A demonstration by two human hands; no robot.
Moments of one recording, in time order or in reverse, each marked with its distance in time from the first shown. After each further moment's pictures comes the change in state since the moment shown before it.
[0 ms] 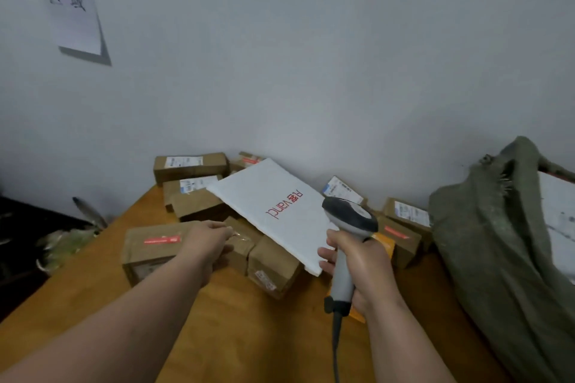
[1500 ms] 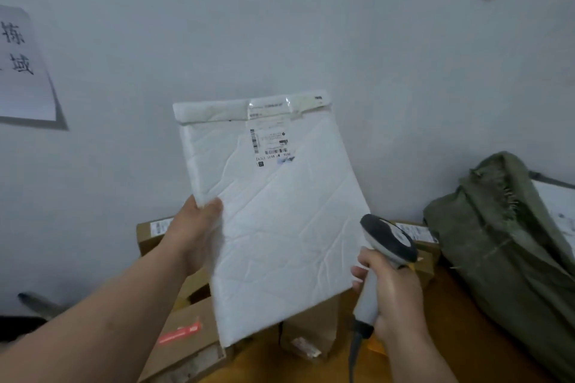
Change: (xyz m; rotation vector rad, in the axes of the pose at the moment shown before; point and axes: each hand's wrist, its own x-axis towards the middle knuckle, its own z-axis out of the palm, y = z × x) left_hand 0.111 0.127 -0.074 -0.236 -0.349 0.466; right_hand 0.017 -0.016 0.097 0.163 0.424 -0.086
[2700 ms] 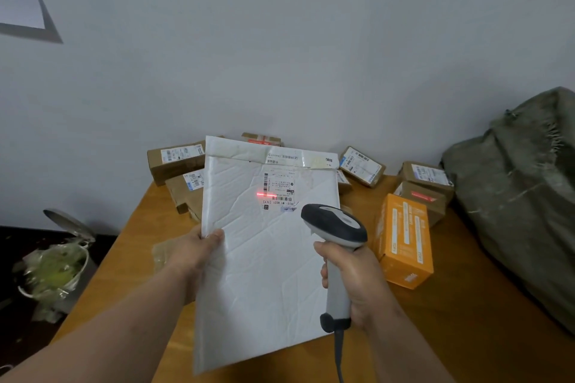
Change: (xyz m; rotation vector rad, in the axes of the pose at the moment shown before) left_hand -0.084 -0.112 -0.058 0.152 0.164 -0.469; right_hand -0.036 0.094 0.009 -0.291 -0.362 0.147
